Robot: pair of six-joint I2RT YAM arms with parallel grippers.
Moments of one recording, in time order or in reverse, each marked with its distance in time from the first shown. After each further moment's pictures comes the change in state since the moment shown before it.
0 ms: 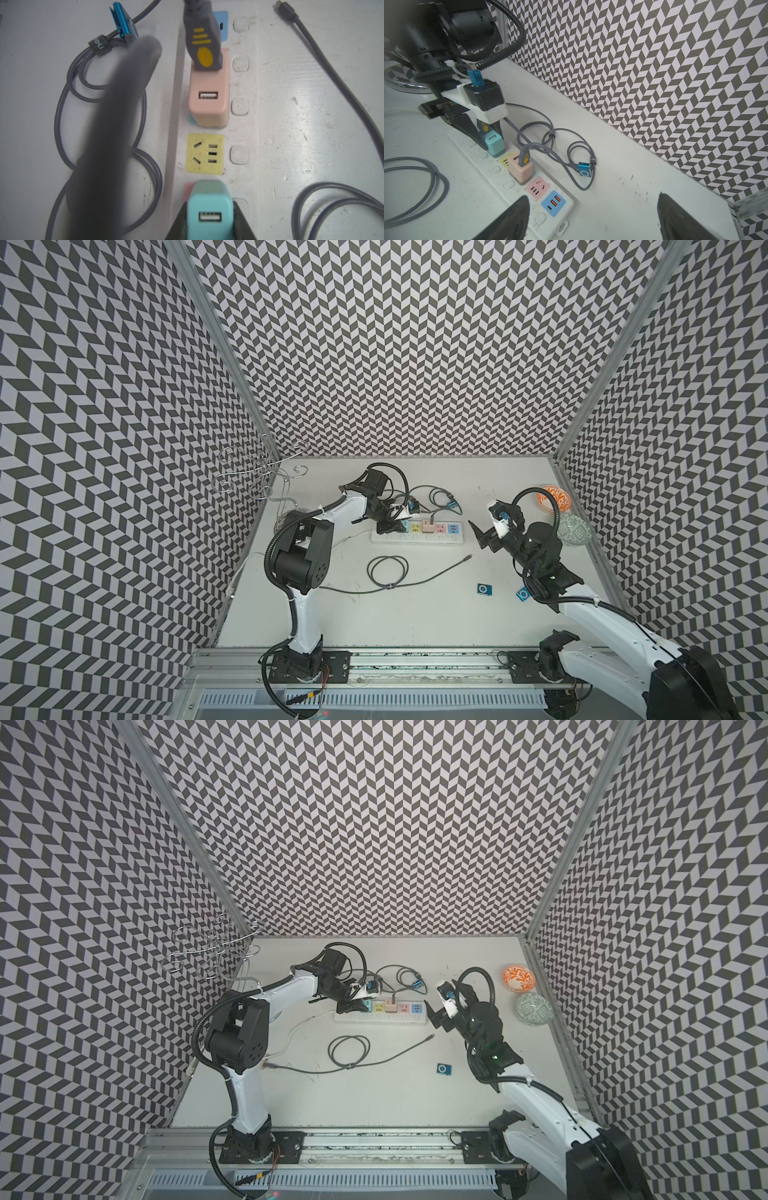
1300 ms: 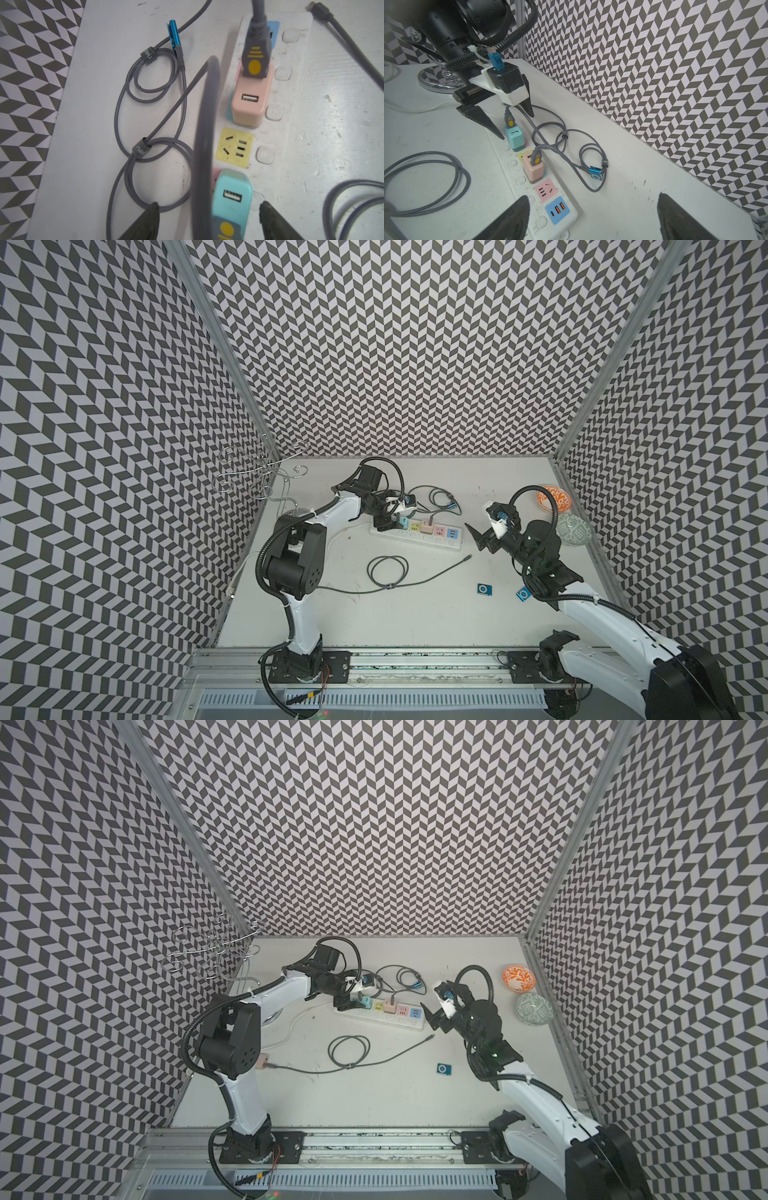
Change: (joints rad) left arm 0.034 -0.069 -0.036 0.105 -0.016 -0.003; right arm -0.003 0.011 0.015 -0.026 -0.079 0.003
